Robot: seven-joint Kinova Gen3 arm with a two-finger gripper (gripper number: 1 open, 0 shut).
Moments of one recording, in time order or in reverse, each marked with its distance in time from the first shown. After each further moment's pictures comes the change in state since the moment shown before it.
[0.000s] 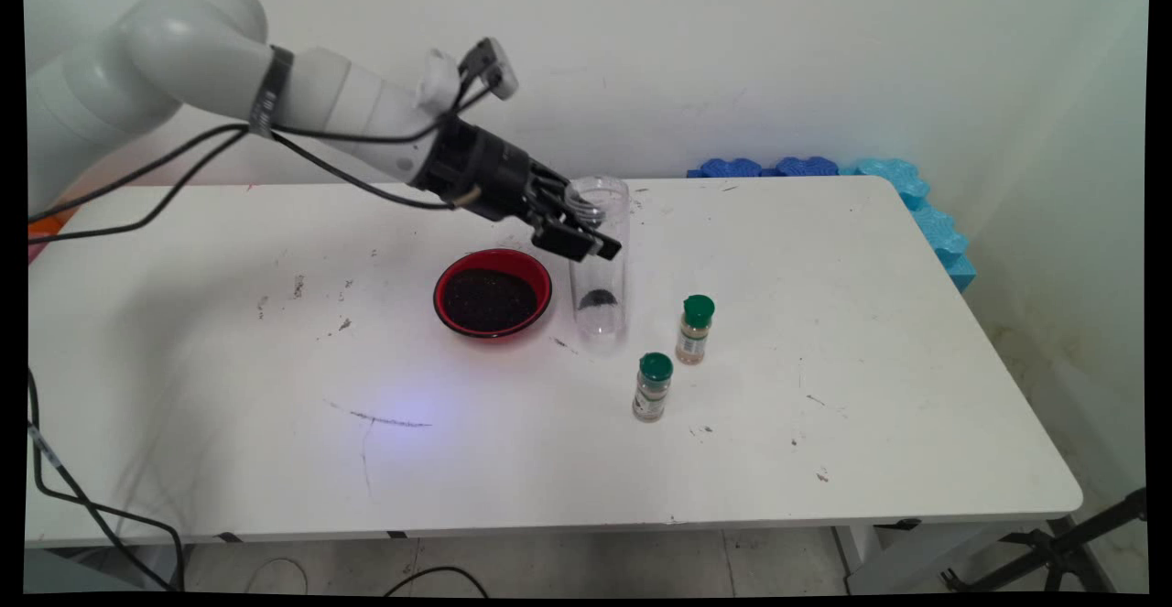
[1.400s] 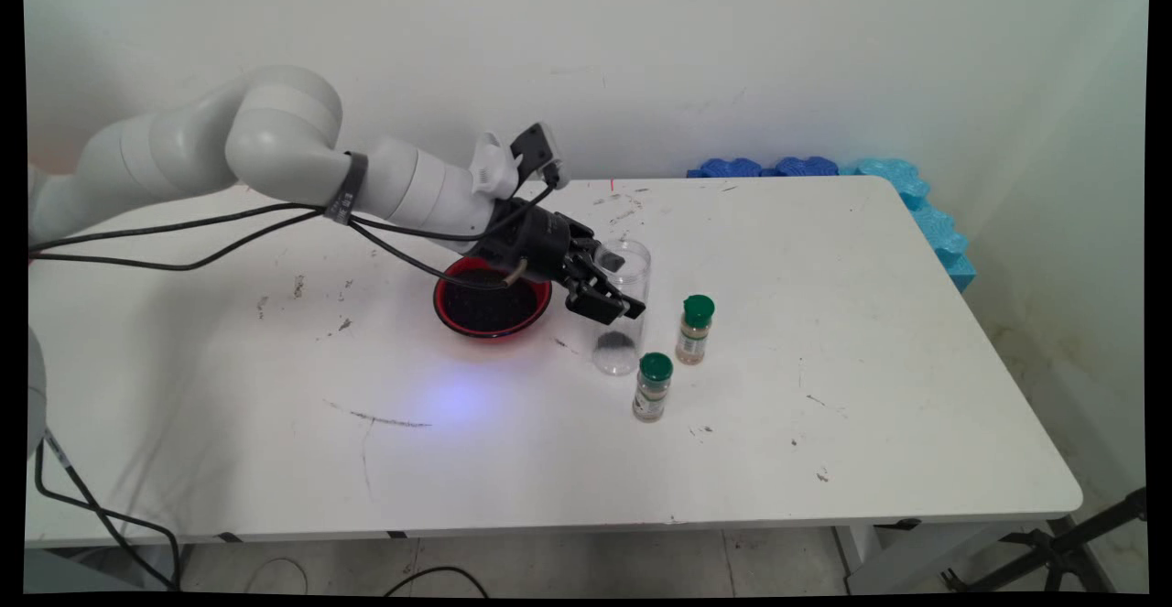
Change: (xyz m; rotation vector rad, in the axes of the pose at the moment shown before) arm -0.037 0.014 0.068 0.047 -0.032 0.037
